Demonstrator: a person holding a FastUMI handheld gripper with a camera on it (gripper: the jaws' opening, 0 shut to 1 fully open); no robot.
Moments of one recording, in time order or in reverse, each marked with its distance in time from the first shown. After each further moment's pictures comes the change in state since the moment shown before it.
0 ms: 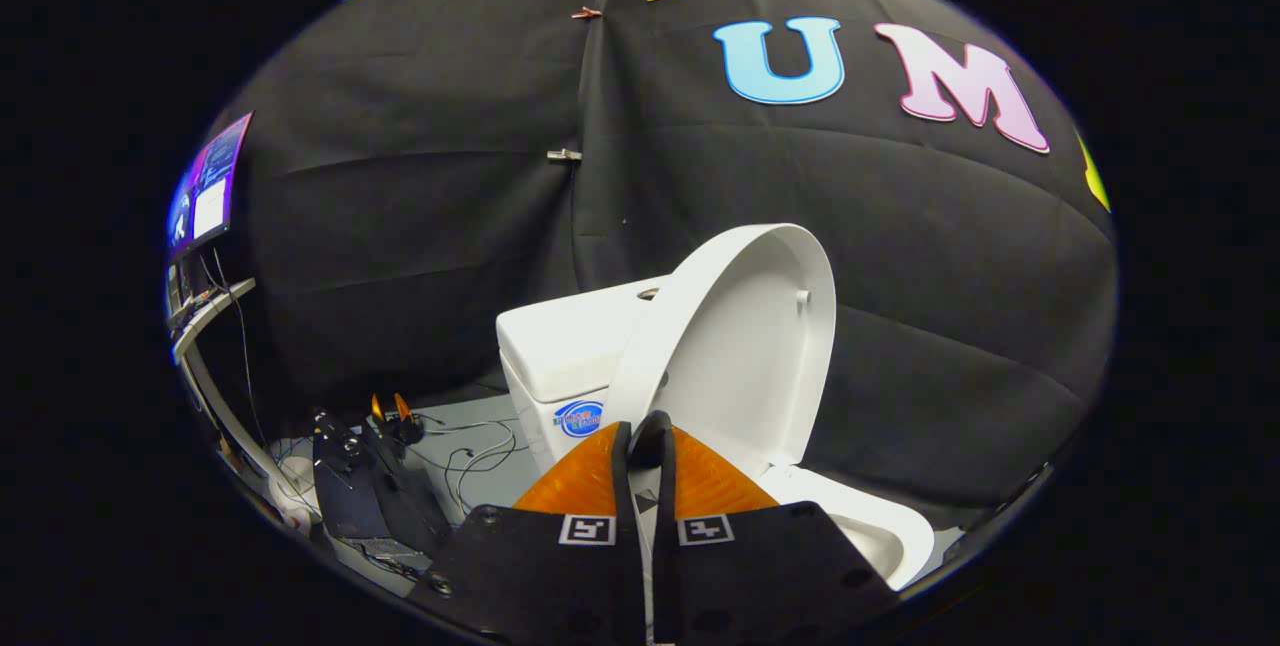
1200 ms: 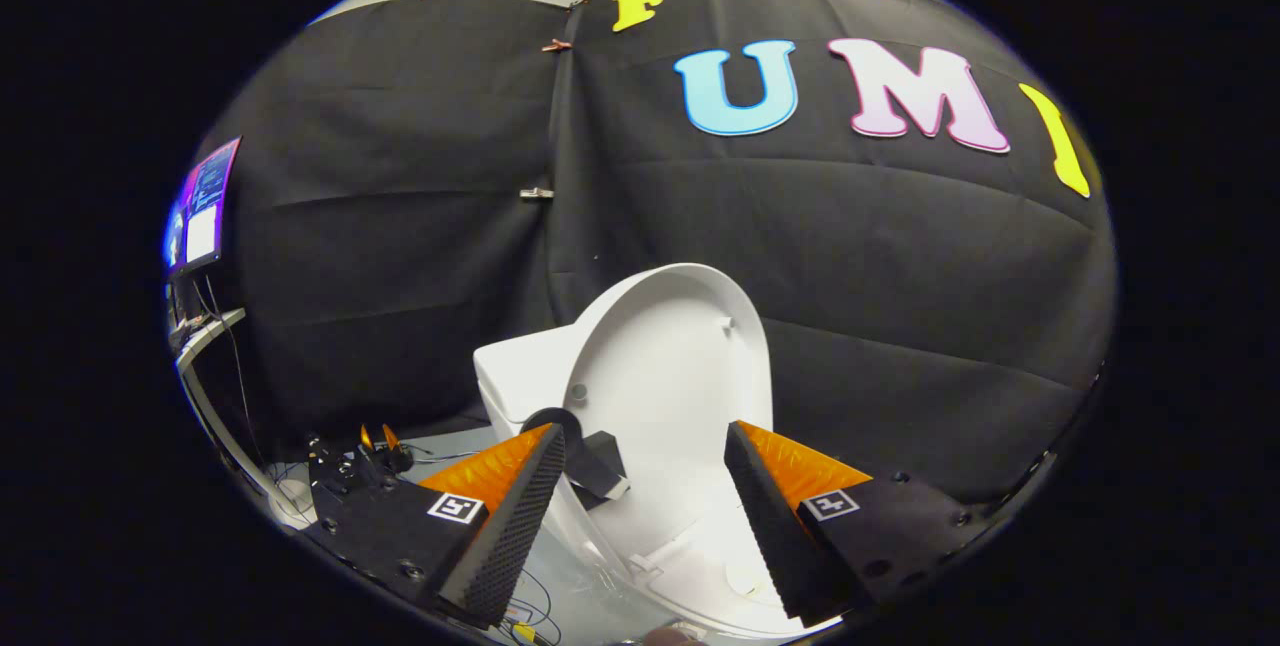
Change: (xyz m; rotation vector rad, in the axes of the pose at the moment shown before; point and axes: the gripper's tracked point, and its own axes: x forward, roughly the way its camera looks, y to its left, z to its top) arm -0.045 -0.044 0.021 0.087 -0.129 -0.077
